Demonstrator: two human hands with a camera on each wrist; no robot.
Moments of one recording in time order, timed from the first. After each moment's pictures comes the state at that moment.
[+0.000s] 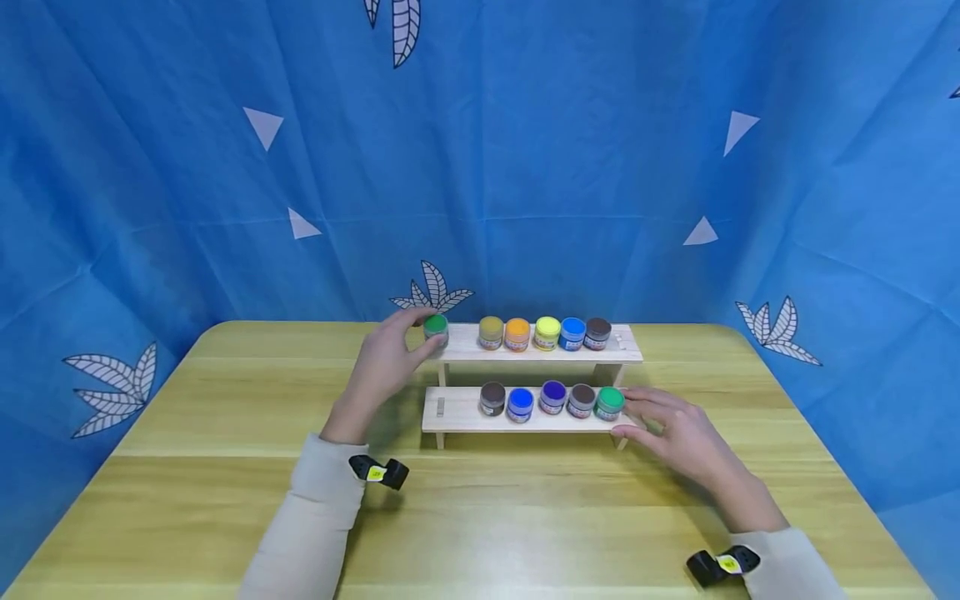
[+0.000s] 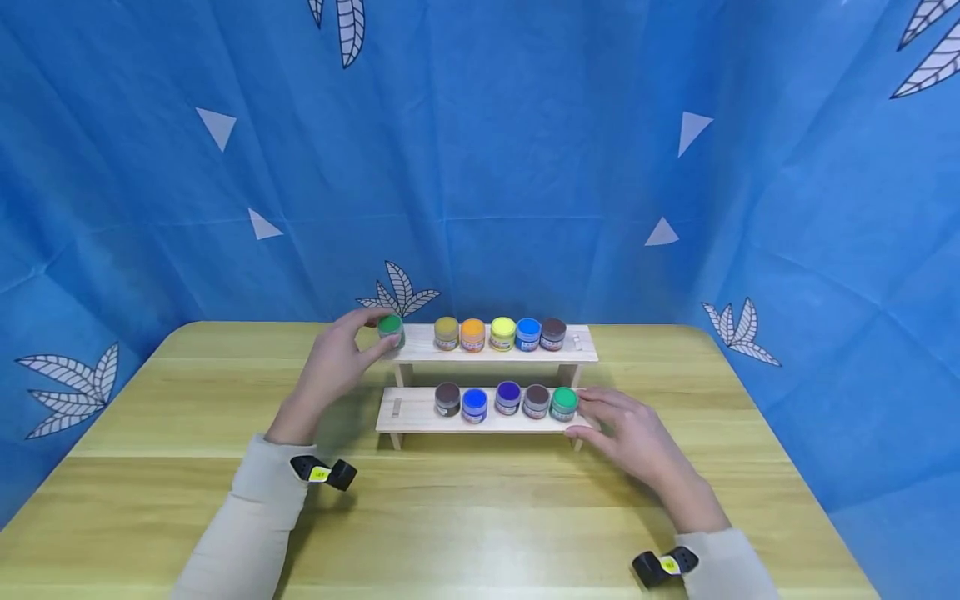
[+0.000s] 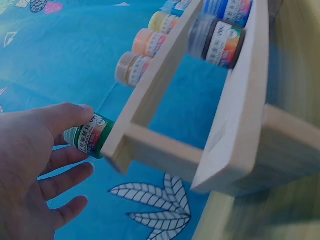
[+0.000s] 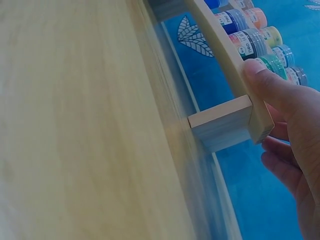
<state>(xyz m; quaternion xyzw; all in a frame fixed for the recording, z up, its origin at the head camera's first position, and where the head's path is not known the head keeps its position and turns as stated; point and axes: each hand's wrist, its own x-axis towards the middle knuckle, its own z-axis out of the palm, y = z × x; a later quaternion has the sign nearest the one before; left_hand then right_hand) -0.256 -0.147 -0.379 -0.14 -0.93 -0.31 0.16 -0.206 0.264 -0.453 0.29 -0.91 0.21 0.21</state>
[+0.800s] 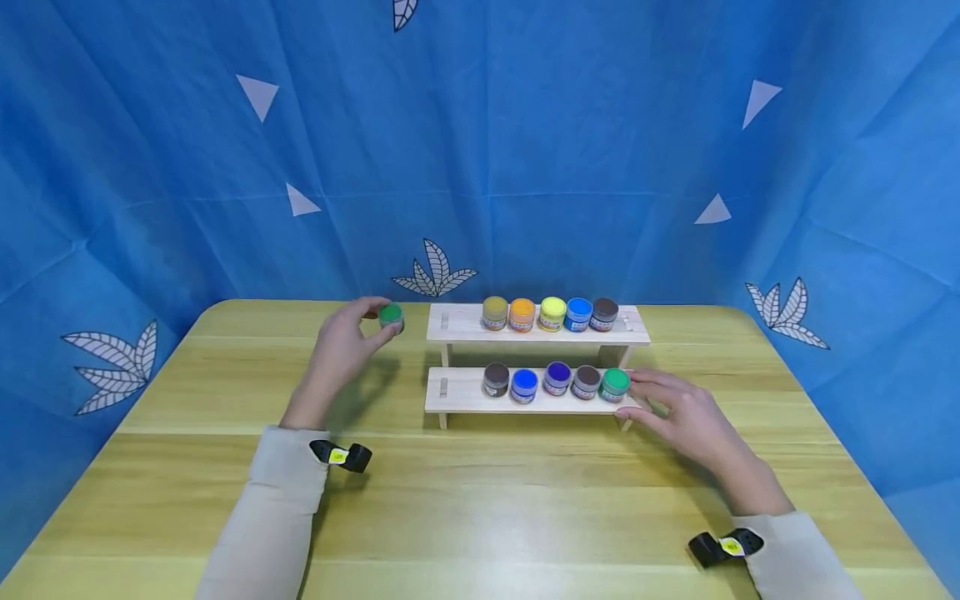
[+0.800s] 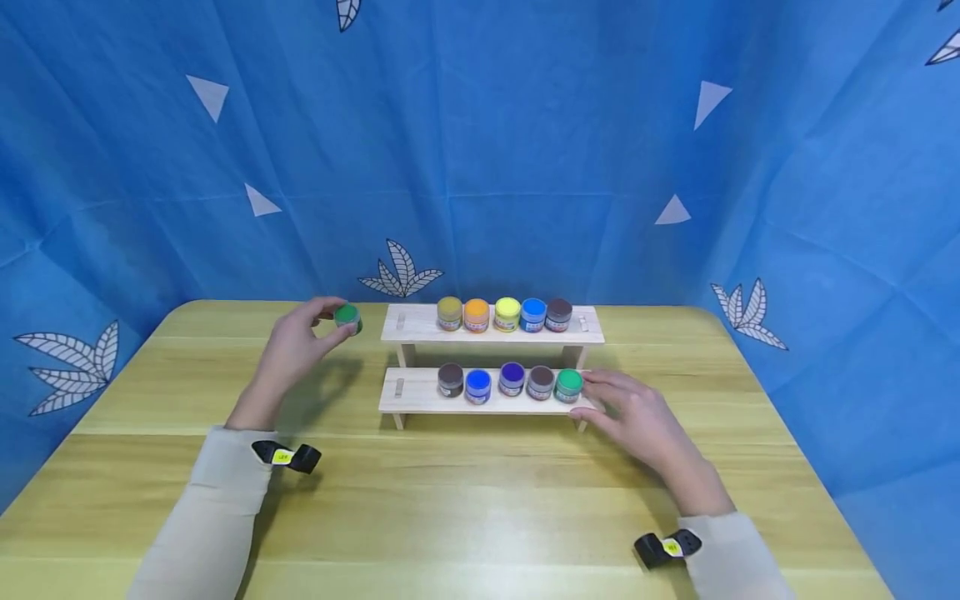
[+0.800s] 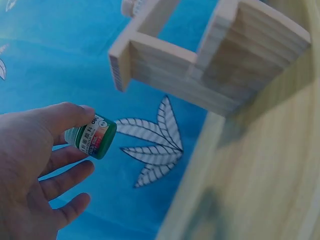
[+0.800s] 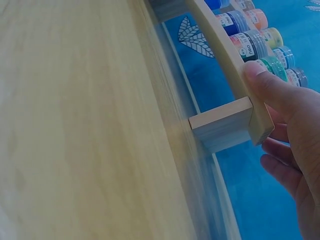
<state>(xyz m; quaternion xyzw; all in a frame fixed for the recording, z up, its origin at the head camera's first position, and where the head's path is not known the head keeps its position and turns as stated) -0.257 -0.206 -0.393 -0.09 -0.93 -0.34 0.13 -0.206 0.264 -0.450 0.29 -0.91 0.21 0.20</state>
